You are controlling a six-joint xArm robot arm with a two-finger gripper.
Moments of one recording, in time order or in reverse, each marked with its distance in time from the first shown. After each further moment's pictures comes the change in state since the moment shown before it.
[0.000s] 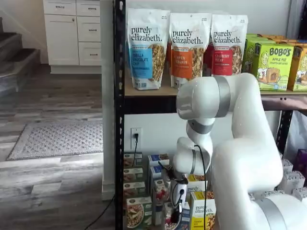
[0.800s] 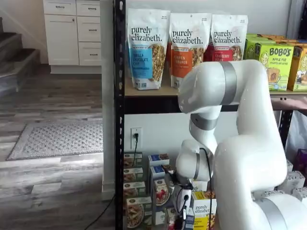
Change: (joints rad) arm 0.021 -0.158 0.262 0.099 -0.102 -0.085
